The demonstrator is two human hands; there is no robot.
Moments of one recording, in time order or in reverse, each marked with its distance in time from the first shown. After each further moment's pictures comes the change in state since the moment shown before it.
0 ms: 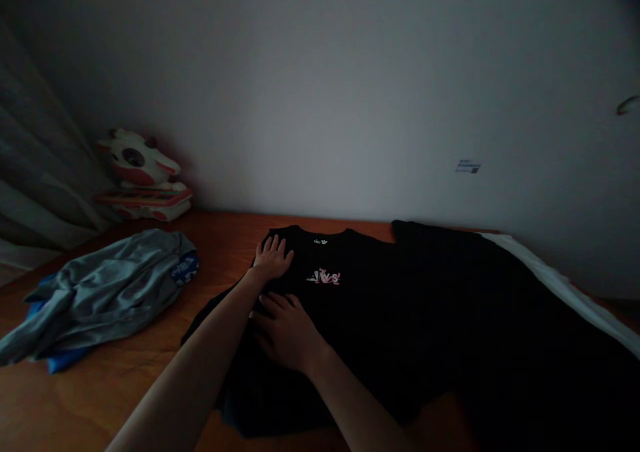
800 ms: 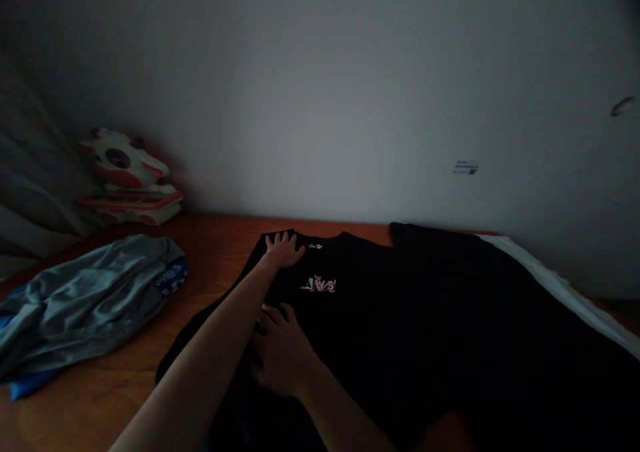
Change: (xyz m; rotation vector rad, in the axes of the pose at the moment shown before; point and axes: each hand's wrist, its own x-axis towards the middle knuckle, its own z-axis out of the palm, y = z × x) left_hand 0.051 0.035 -0.005 -0.056 -0.013 0.101; right_hand -0.002 -0.001 0.000 0.056 -0.026 -0.005
